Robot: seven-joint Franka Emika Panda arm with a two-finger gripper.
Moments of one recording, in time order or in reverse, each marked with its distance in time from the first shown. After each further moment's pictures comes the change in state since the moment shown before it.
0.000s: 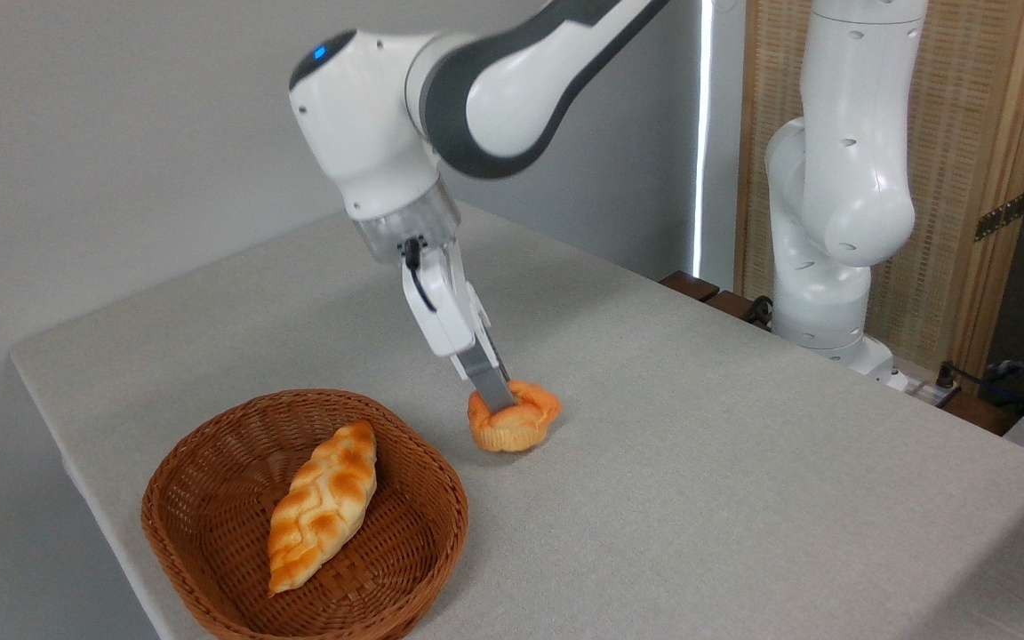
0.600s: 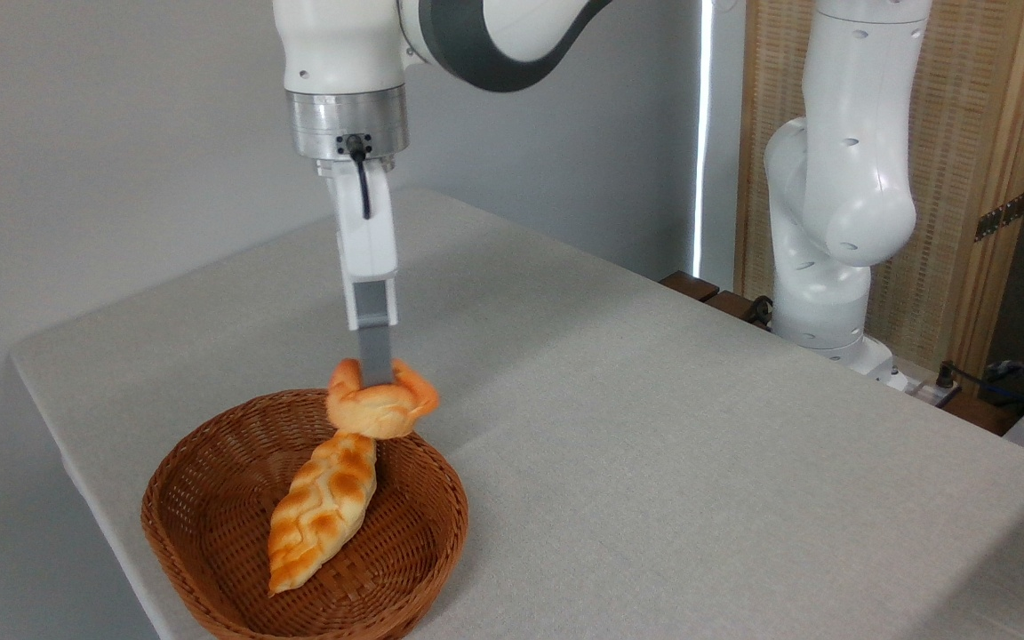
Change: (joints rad) arm 0.012 0.002 0.053 0.164 -0.022 0.245 -0.035
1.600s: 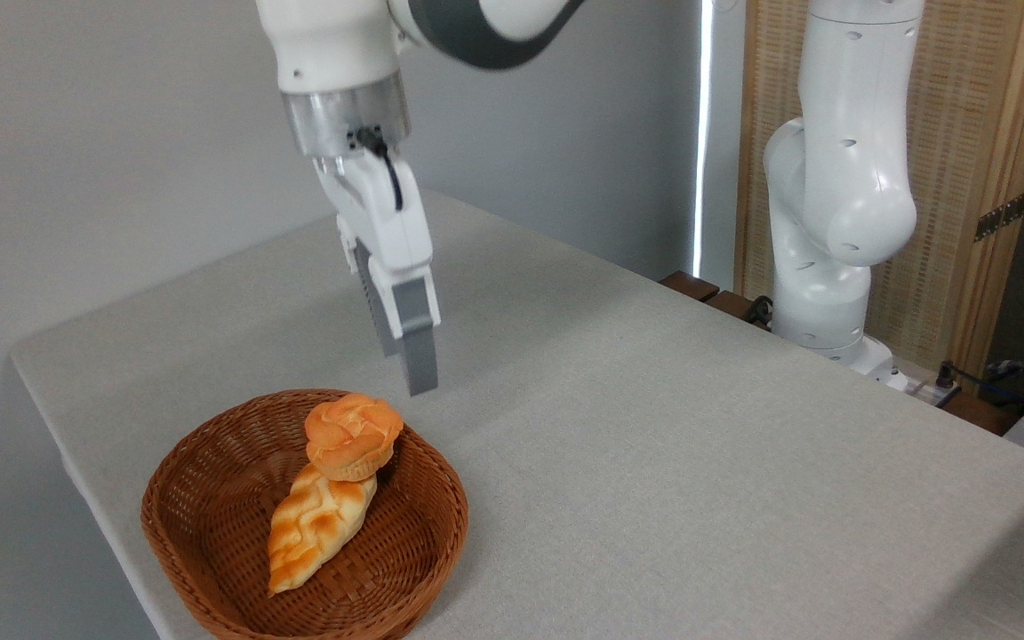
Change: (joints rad) arm 0.007 0.021 0.016 0.104 -0.040 -0.238 -0.121
